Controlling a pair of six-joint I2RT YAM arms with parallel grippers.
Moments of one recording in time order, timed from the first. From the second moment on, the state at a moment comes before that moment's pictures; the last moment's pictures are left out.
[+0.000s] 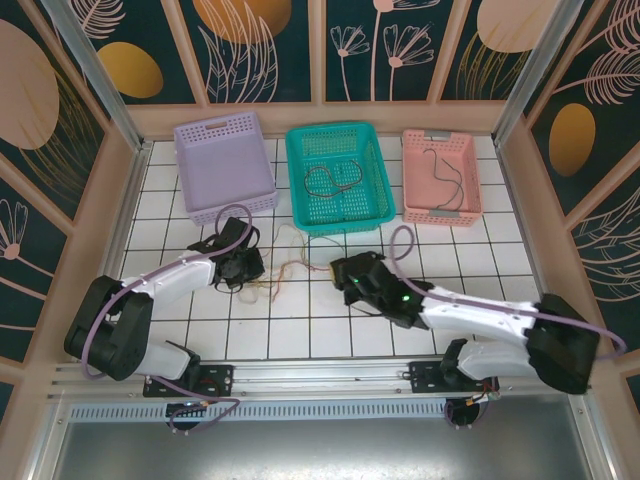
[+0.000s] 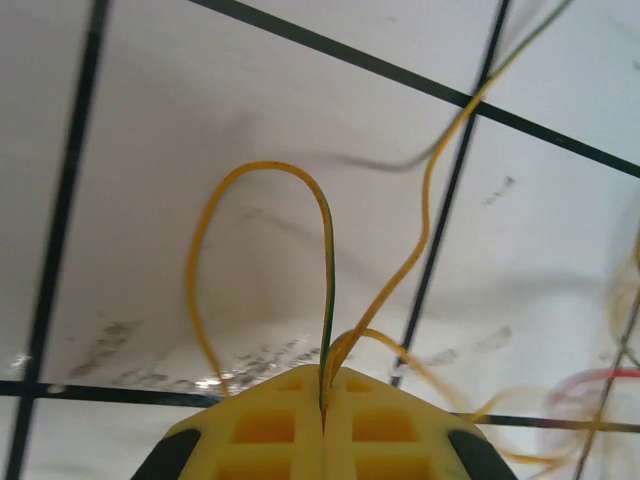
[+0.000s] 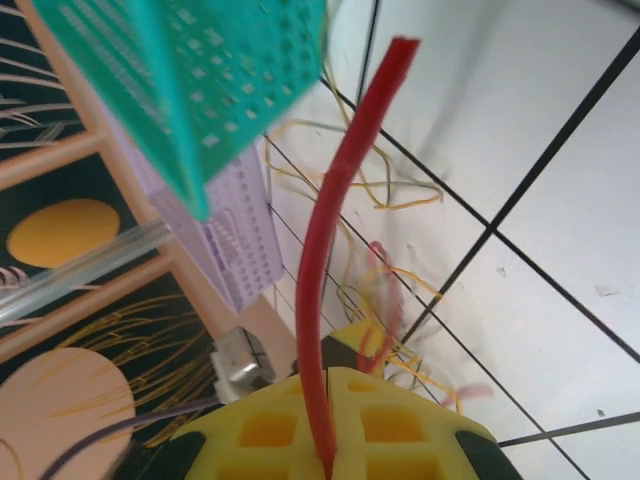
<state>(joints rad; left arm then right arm) -0.45 1.42 0.70 -0.43 0.04 -0.81 1.03 1.15 0.57 0.01 0.27 2.04</state>
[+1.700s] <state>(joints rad) -0.45 1.36 0.94 -0.56 -0.03 -0.87 0.29 1.38 1.59 -0.56 -0.44 0.20</state>
